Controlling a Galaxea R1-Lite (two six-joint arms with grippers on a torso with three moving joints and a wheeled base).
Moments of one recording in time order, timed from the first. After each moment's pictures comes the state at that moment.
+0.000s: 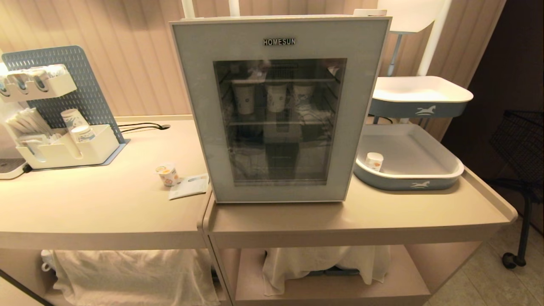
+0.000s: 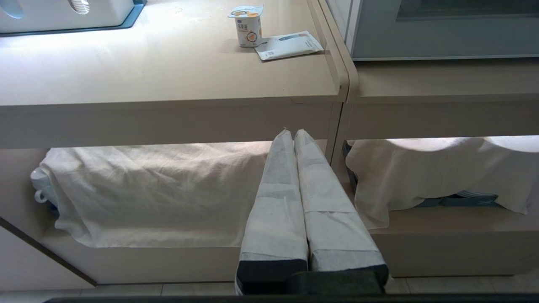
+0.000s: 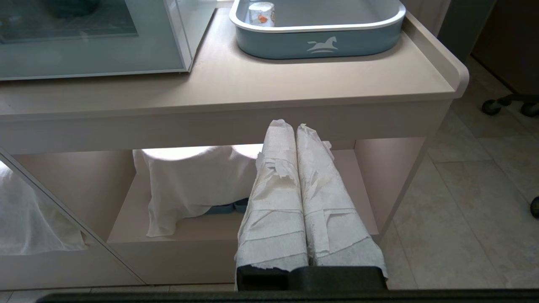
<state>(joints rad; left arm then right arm) 0.00 0.00 0.00 0.00 -0.01 0.01 0.00 0.00 0.00 0.01 0.00 0.00</state>
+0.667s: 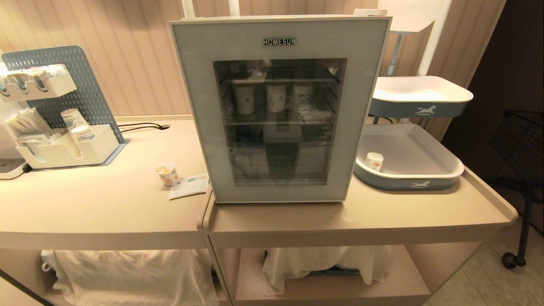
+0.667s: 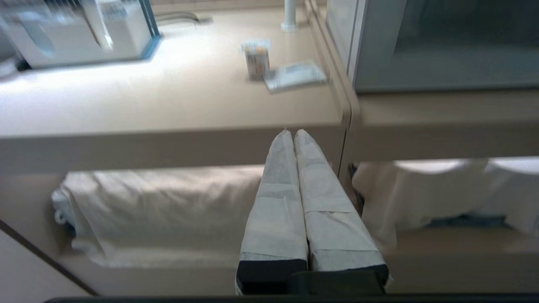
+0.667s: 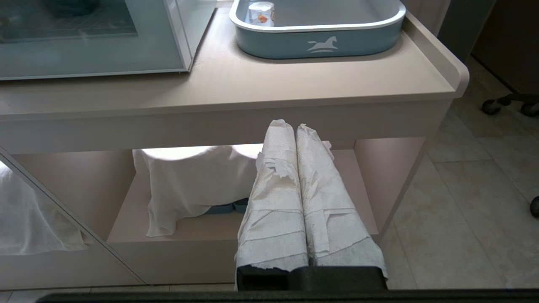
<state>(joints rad) 0.00 0.00 -0.10 0.04 0.01 0.04 0.00 0.00 0.00 0.01 0.00 0.00</state>
